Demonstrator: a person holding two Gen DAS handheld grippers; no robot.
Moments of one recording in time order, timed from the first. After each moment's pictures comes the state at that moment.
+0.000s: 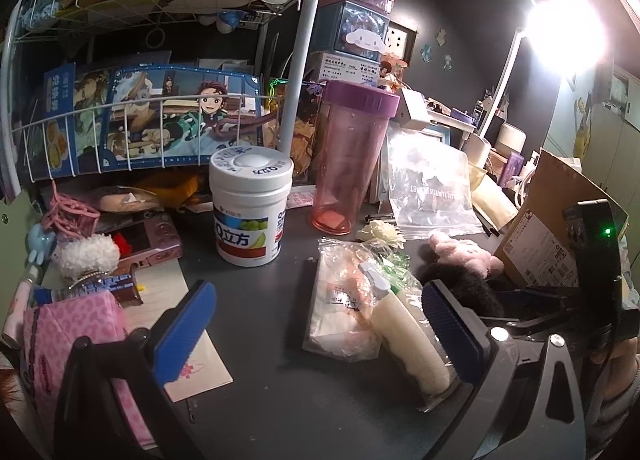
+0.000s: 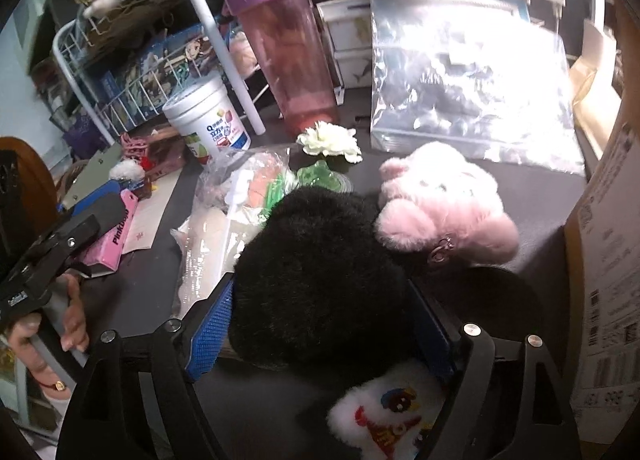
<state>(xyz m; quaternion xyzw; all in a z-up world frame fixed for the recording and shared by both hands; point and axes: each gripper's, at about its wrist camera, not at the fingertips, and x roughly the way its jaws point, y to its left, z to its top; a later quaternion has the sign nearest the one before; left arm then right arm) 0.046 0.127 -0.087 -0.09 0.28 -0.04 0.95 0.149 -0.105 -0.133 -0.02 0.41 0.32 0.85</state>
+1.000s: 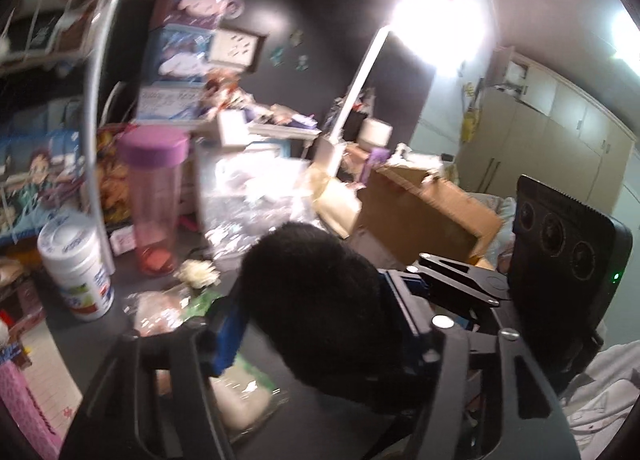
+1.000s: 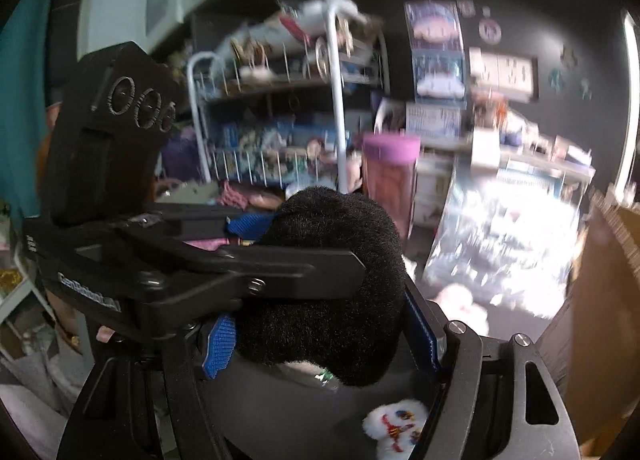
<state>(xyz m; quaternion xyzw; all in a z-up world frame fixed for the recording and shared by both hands) 0.043 0.035 -0.008 -0.09 0.26 -0.27 0.92 0.064 -0.124 -0.045 -0.08 0.18 0.43 0.88</state>
